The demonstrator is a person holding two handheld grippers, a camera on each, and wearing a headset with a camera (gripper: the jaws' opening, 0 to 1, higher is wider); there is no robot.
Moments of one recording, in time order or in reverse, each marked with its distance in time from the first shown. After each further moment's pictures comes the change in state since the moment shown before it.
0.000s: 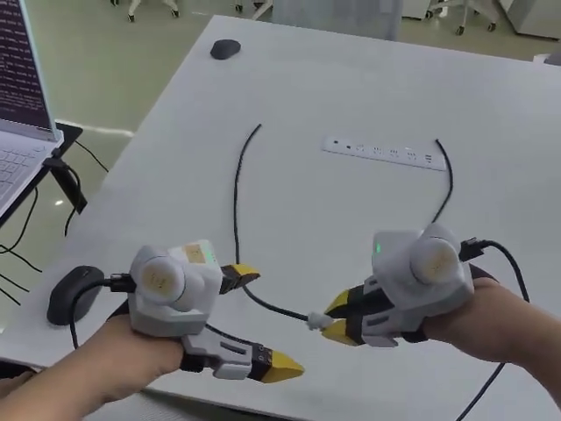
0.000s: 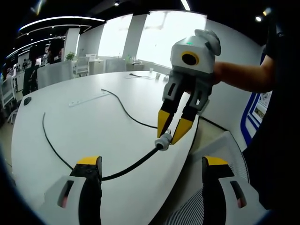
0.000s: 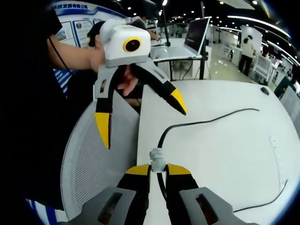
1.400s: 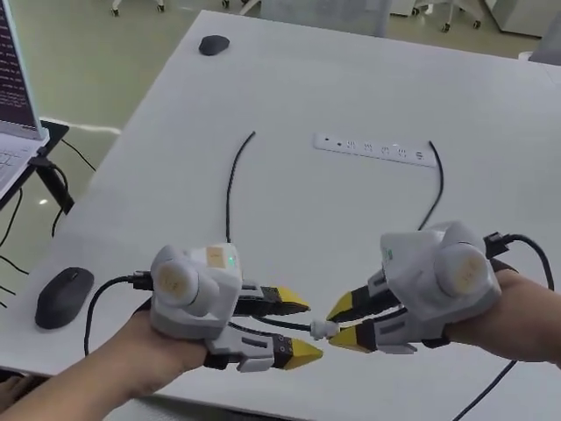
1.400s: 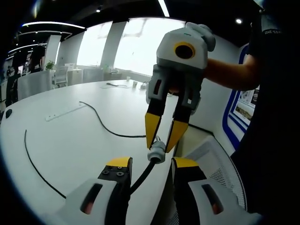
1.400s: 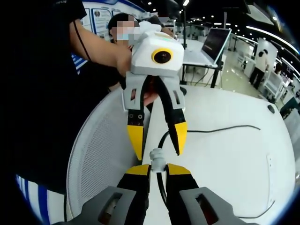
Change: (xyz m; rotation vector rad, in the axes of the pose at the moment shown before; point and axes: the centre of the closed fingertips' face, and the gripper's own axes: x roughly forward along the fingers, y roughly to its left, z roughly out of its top) left arm 0.021 -0.036 0.016 0.073 -0.073 -0.208; right arm -0.018 0.023 0.006 -0.158 0.031 0.043
